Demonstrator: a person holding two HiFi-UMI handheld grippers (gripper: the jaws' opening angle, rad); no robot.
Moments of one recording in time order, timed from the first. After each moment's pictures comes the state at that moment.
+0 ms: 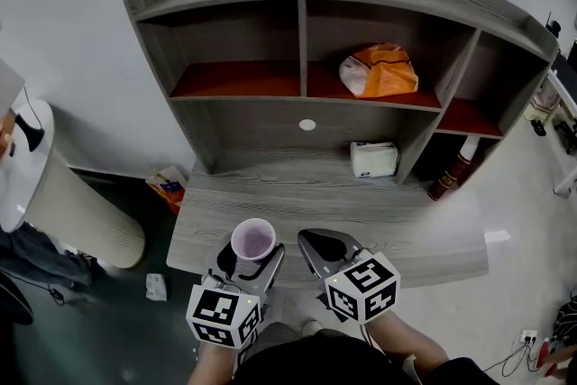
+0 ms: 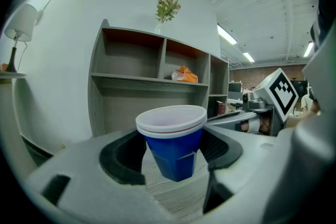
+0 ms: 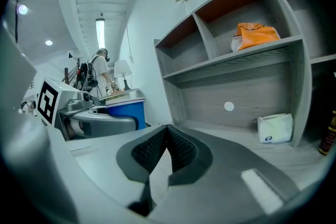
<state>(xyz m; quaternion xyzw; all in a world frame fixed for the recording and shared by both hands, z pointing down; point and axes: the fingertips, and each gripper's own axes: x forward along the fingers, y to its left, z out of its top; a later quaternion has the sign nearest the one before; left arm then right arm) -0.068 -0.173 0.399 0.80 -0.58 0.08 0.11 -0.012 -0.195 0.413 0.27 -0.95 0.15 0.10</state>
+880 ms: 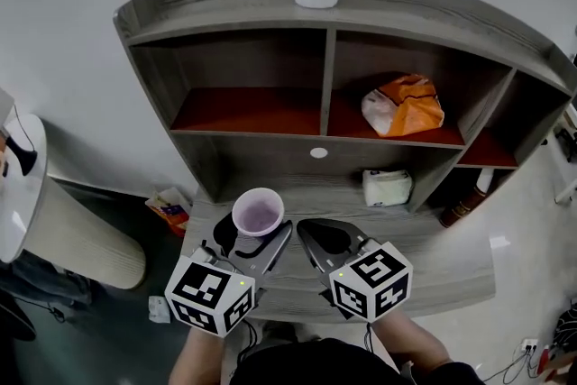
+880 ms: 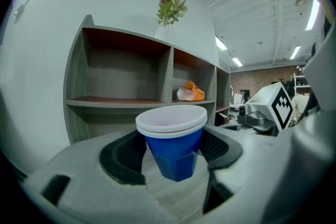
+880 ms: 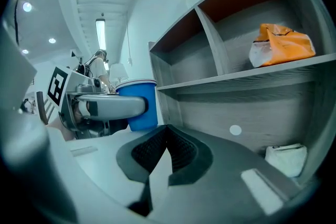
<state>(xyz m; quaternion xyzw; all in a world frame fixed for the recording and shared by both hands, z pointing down) -0.102 -0.282 0.319 0.85 -0.52 0.07 0.08 -0.064 -0.282 0.359 0.26 -0.95 0.13 0.09</state>
